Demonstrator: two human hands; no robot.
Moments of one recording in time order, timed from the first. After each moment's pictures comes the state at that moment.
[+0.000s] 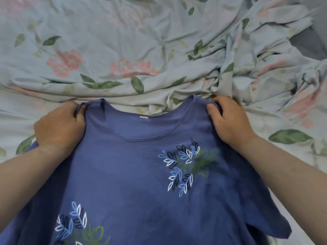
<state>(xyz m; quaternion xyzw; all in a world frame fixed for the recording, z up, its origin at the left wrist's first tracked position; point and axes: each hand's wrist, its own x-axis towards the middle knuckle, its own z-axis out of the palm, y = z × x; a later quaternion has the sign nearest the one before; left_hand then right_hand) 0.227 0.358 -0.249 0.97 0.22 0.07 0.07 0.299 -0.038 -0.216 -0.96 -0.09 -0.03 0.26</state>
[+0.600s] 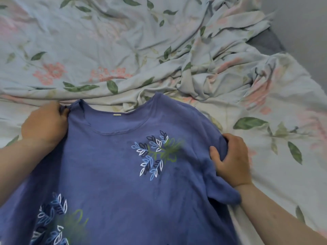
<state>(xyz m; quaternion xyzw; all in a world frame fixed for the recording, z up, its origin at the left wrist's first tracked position) 0.228 0.336 -0.202 0.98 0.20 0.00 0.07 0.170 -0.121 -0.228 -0.94 0.03 -0.07 0.33</state>
